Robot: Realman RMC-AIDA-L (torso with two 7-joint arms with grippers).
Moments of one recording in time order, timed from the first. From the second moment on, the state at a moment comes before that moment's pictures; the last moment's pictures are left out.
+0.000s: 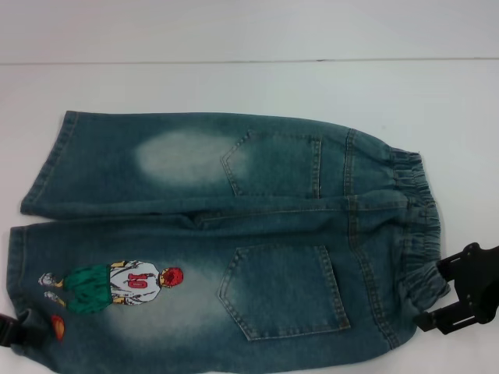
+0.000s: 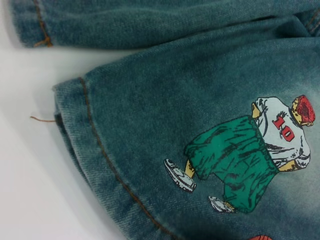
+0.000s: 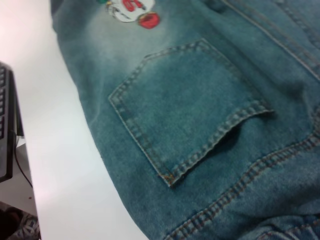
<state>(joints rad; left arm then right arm) -0.47 -2.10 0.53 1.07 2.83 1.78 -2.09 0.51 2.09 -0.86 -1.05 -2.56 -1.77 1.72</state>
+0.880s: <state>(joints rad) -0.46 -2.09 0.43 1.09 2.76 1.82 -2.02 0.41 2.09 -0.87 -1.19 -2.40 -1.82 1.64</state>
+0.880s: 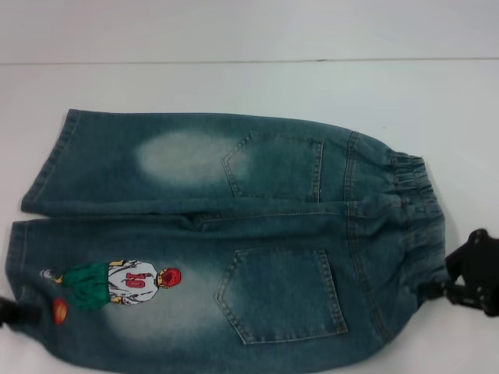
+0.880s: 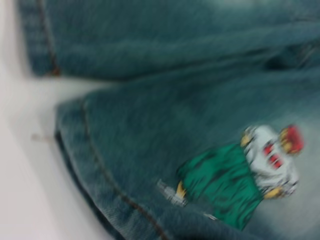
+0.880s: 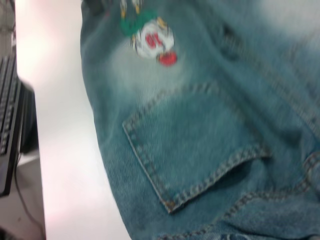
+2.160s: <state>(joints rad) -0.60 -2.13 0.67 1.00 2.37 1.09 -1.99 0.56 2.06 -0.57 -0.90 -2.19 -1.21 1.79</state>
